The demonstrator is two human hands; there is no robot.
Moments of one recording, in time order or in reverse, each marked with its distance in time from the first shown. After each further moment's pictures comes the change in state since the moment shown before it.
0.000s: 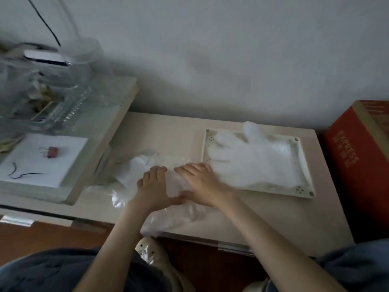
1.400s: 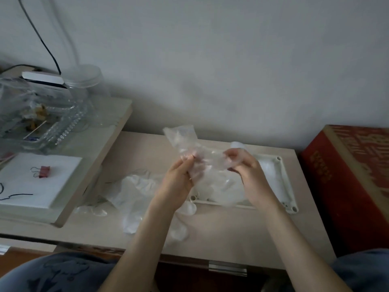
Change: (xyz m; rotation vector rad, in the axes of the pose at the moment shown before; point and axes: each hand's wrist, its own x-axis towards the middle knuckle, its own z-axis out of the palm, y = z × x) left_hand -0.002 0.089 -0.057 -1.945 -0.202 0.247; right_hand -0.046 0.018 -0.129 1.136 0.589 0.500
